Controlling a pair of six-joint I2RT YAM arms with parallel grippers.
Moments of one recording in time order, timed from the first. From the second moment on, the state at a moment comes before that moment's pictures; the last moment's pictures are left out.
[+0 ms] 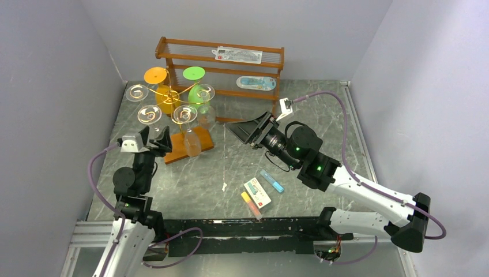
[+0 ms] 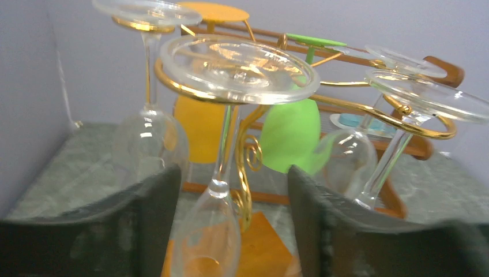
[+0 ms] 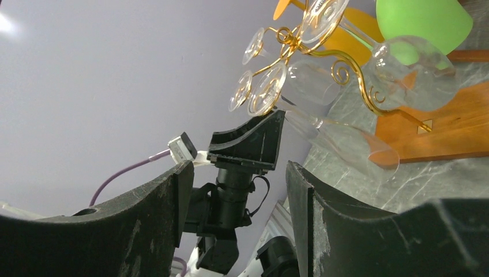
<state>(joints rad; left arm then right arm) -0.17 0.37 0.30 0.38 -0.09 -0.16 1.00 1.04 0.95 0.20 0.16 1.01</state>
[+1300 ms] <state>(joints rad) -0.17 0.49 1.57 -0.96 -0.47 -0.26 1.00 0.73 1.24 -0.61 0.81 0.59</state>
